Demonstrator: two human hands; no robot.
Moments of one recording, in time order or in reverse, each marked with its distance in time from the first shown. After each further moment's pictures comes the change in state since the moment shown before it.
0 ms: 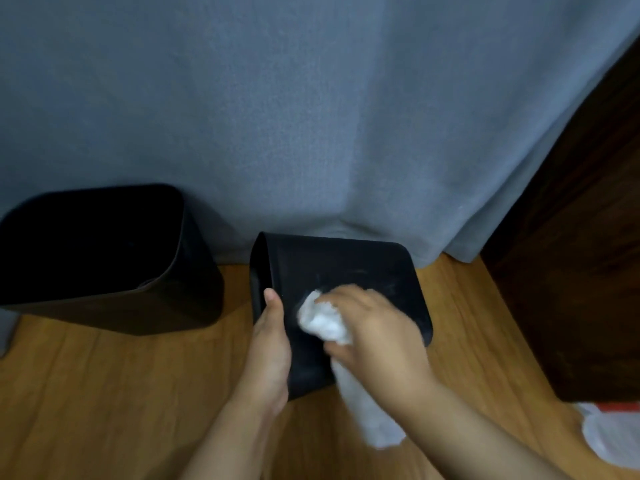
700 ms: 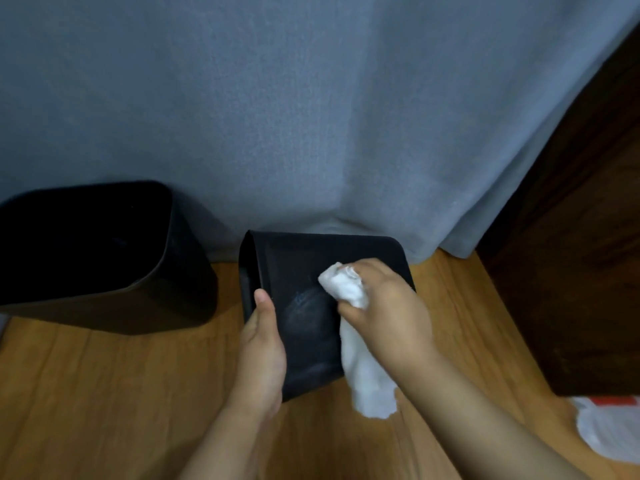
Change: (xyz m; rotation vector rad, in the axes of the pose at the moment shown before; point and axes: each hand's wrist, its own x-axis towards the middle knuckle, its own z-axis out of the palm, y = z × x) left_hand -0.017 0.004 0.008 0.107 0.103 0.132; right_hand 0.020 0.033 0.004 0.087 0.062 0.181
